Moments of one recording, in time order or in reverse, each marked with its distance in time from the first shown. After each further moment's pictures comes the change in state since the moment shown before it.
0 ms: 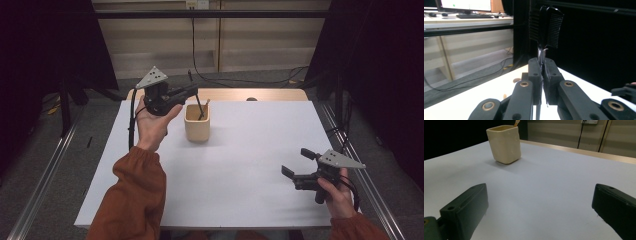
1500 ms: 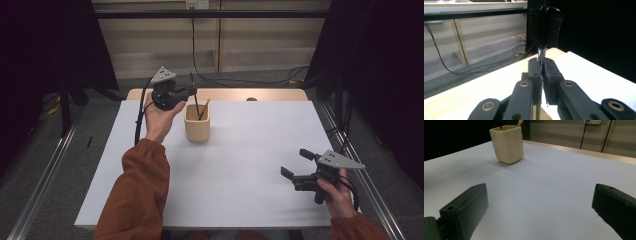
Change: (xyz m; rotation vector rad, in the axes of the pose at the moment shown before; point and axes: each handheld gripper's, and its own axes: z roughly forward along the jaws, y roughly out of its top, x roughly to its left) left arm 0.034 -0.024 0.036 0.107 0.083 -0.010; right arm 0.002 -0.001 0.001 -0.002 0.018 0.001
